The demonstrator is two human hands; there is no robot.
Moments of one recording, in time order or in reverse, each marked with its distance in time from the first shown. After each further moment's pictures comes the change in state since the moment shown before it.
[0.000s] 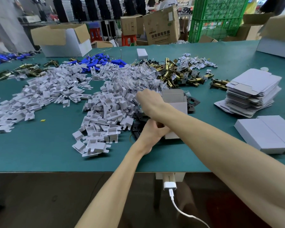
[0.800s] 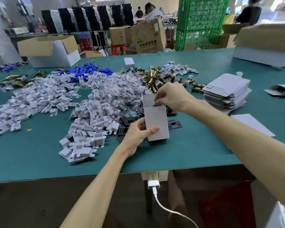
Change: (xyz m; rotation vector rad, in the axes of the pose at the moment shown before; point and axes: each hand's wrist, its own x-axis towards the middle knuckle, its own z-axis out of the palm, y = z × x) left_hand -0.005 0.009 0.003 -0.129 -0.004 -0.074; right_hand -0.075 0.106 -0.051 0.324 0.135 0.111
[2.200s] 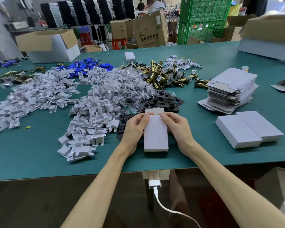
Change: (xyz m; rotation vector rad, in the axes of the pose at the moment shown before) left_hand 0.004 -0.006 -0.001 -0.002 0.151 0.010; right_hand -0.073 0.019 0.113 1.254 0.219 0.354
